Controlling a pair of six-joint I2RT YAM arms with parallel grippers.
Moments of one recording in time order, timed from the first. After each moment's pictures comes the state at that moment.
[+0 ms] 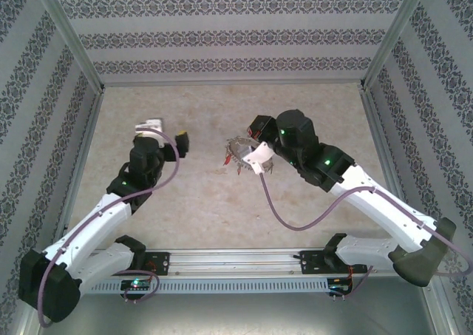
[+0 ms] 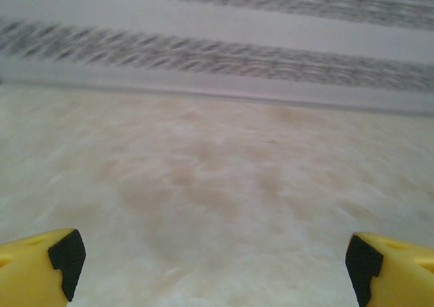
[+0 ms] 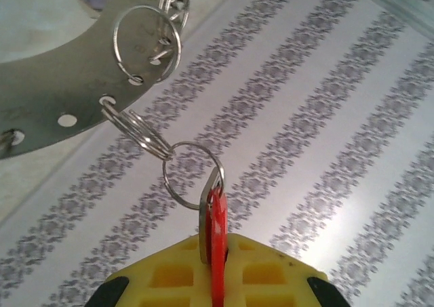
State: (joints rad) left arm -0.37 0.95 0.66 -0.06 -0.37 -0.32; right arm 0.78 1.17 1.23 -0.41 0.20 -2.07
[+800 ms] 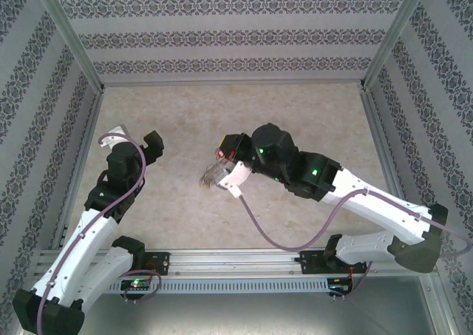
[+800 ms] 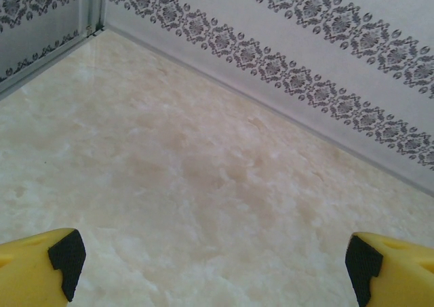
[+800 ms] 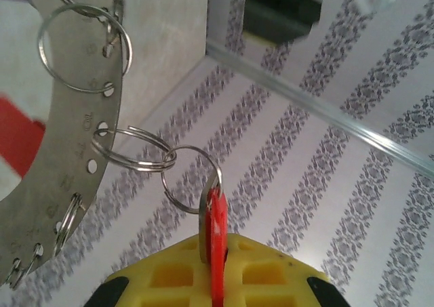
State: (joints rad) left arm -0.27 0.76 0.72 -0.36 -0.41 -0.58; right arm 1.06 1.24 1.32 -0.48 0.16 -1.85
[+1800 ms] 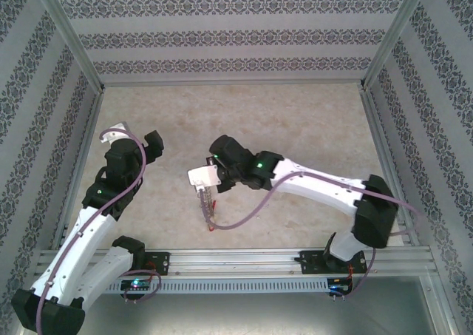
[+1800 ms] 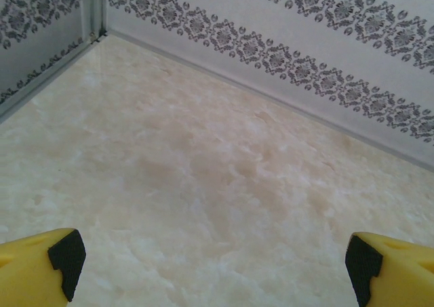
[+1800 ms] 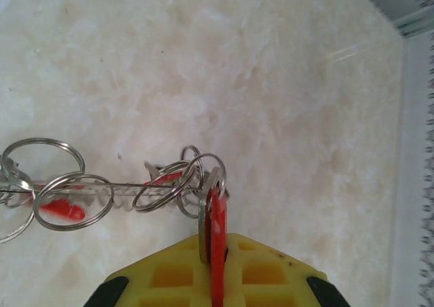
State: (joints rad) left arm -0.26 0.78 0.77 -0.42 -0.42 -0.52; right arm 1.02 1.61 1.30 -0.48 -0.06 -0.92
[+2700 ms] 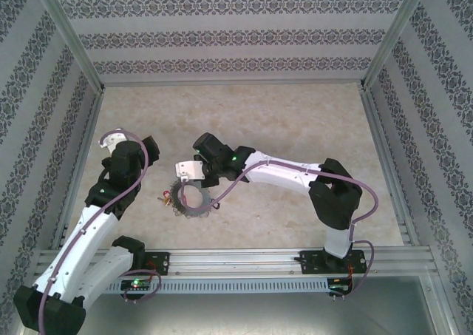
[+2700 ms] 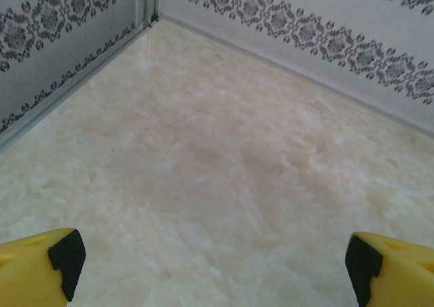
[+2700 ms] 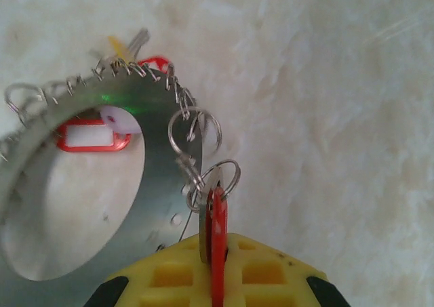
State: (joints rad) left arm -0.25 0.80 0.73 -0.48 -0.52 -0.55; right arm 0.97 1.86 1.38 -0.39 -0.14 -0.81
